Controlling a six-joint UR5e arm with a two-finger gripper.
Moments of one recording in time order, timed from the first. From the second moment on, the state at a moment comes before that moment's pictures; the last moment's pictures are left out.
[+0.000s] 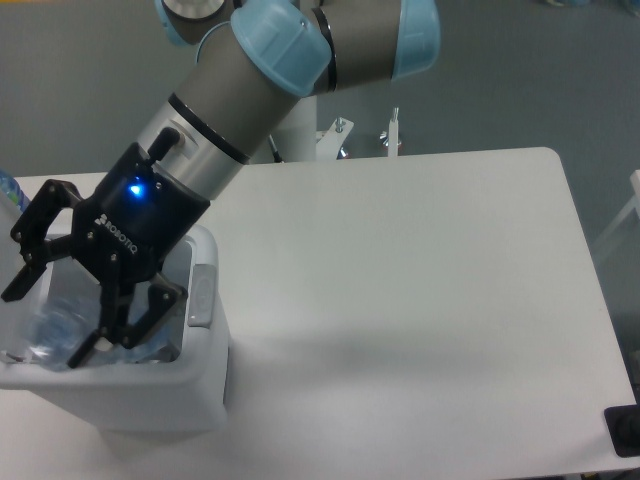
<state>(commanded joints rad) 2.27 -1.93 -1.27 -0.84 0.65 0.52</state>
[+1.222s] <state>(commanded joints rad) 2.61 -2.04 -1.45 -0.86 1.38 1.04</state>
